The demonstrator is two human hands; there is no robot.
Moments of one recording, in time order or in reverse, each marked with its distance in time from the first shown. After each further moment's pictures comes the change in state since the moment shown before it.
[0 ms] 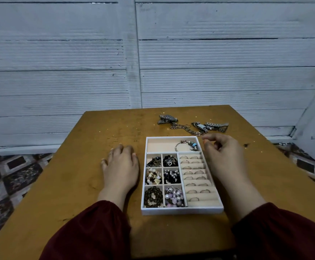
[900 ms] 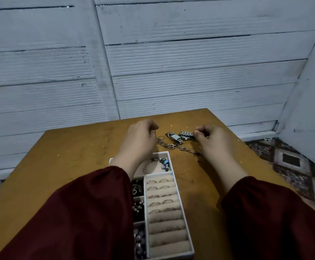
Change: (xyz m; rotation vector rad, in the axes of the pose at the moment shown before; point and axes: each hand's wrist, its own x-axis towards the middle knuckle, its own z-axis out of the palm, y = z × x) left_hand 0.082 0.146 0.015 -0.260 0.008 0.377; right_hand 0.111 0.058 -0.014 -0.089 0.010 0.065
